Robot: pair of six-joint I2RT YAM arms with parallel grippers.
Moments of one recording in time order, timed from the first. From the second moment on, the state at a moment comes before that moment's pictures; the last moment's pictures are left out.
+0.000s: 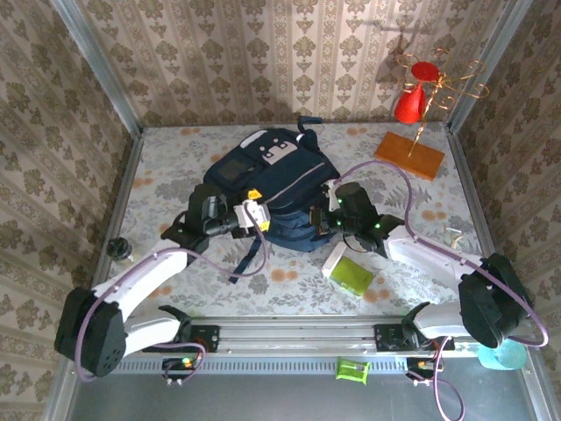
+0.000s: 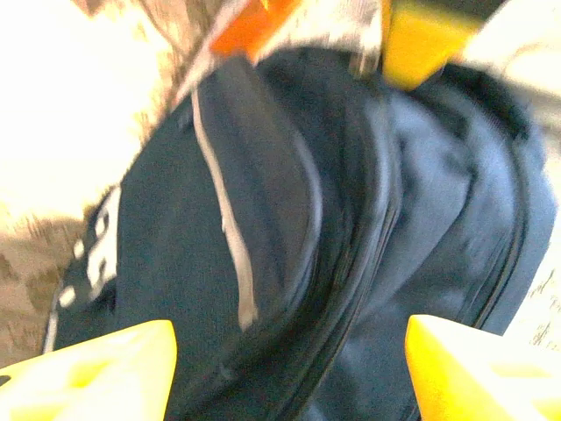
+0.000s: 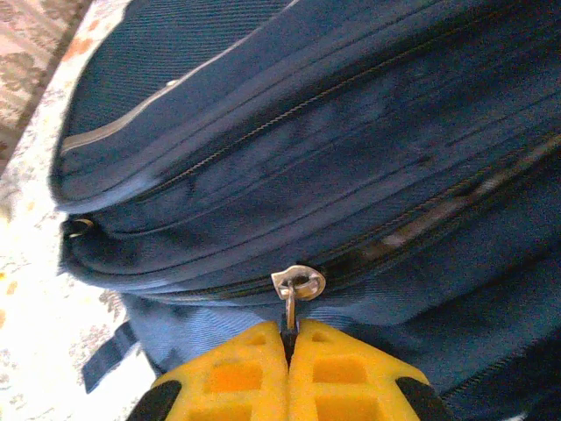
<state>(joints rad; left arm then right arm) -0.55 1.14 0.67 0.01 0.44 0.83 0.59 1.33 0.79 -0.09 -0.14 0.47</state>
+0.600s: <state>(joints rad) -0.76 1.49 0.94 -0.07 0.32 0.89 0.63 1.30 0.74 -0.02 -0.19 0.47</state>
